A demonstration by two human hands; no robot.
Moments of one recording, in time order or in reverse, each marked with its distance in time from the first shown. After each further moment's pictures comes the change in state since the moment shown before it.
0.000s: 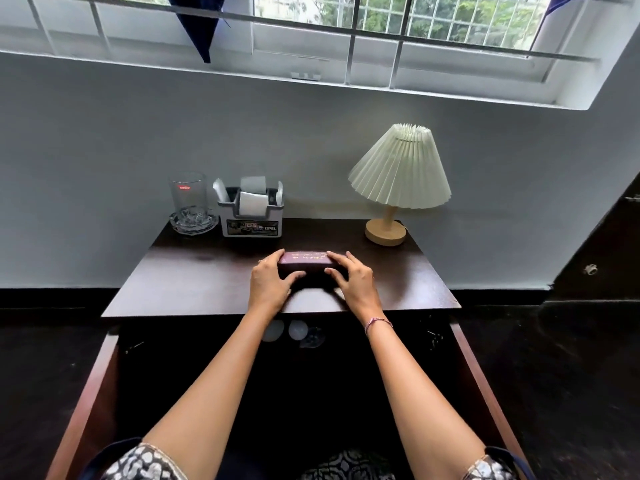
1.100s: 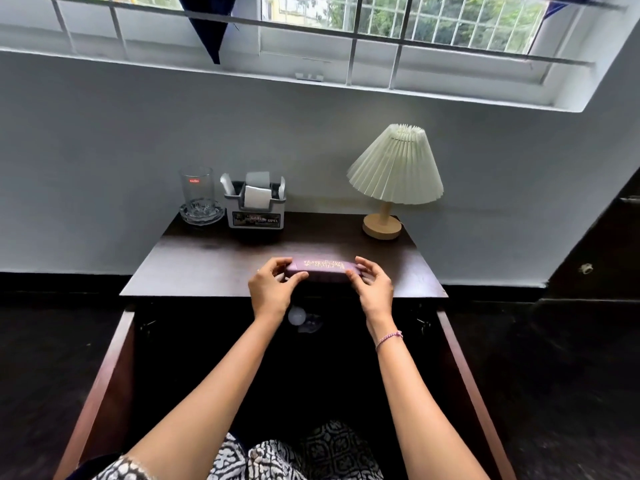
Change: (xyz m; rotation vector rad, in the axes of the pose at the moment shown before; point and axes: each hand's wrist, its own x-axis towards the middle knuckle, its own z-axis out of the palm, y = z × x) left_hand -0.057 0.022 -0.010 -0.393 0.125 -0.176; right_hand -0.052 -0.004 -0.029 0.648 0.200 0.308
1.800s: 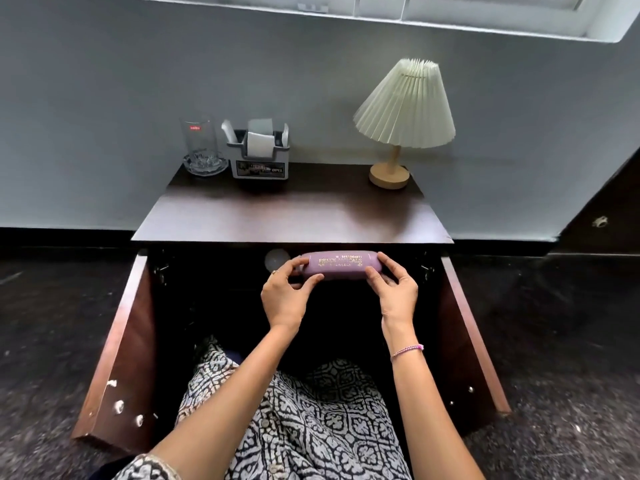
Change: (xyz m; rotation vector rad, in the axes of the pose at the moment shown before) left_hand -0.095 -0.043 -0.003 0.126 0.013 0.030; right_hand -0.073 0.054 -0.034 0.312 0.107 0.124
